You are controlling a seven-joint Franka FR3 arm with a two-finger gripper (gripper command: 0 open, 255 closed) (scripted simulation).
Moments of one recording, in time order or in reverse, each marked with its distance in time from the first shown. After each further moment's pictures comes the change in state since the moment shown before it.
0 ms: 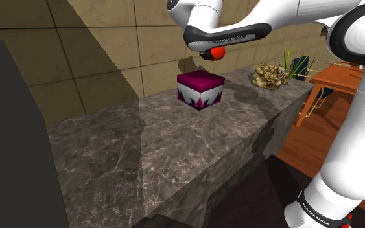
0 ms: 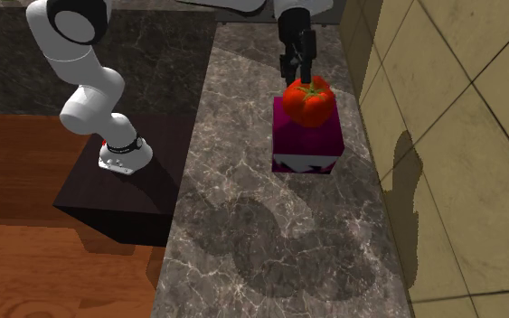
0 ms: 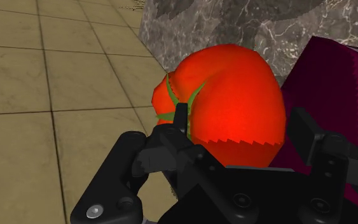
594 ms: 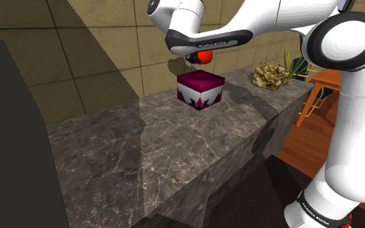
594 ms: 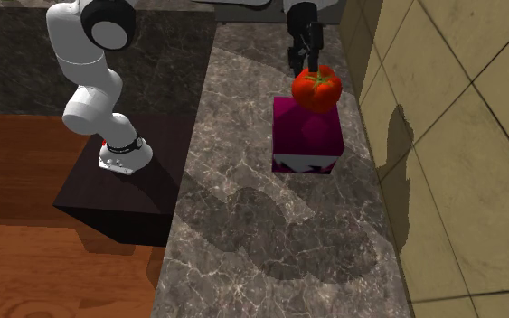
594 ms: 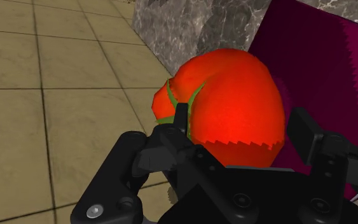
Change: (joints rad) arm 0.102 0.146 0.037 0.159 -0.043 -0.123 0.052
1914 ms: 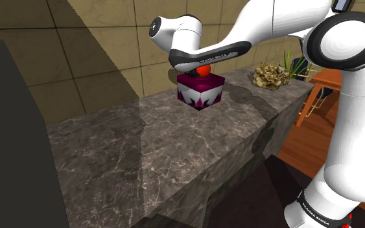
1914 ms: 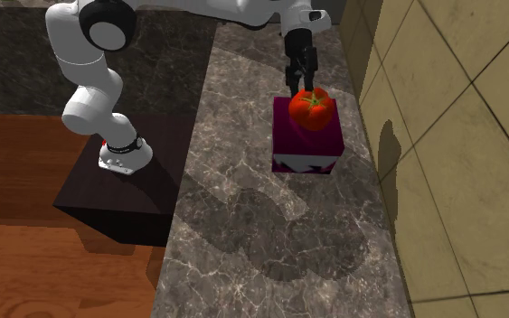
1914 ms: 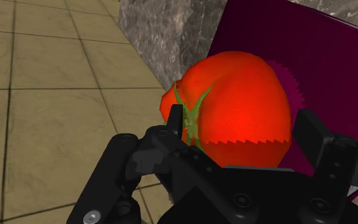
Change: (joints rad) arm -0.021 -0.003 -0.002 -0.147 0.009 0.087 0.115
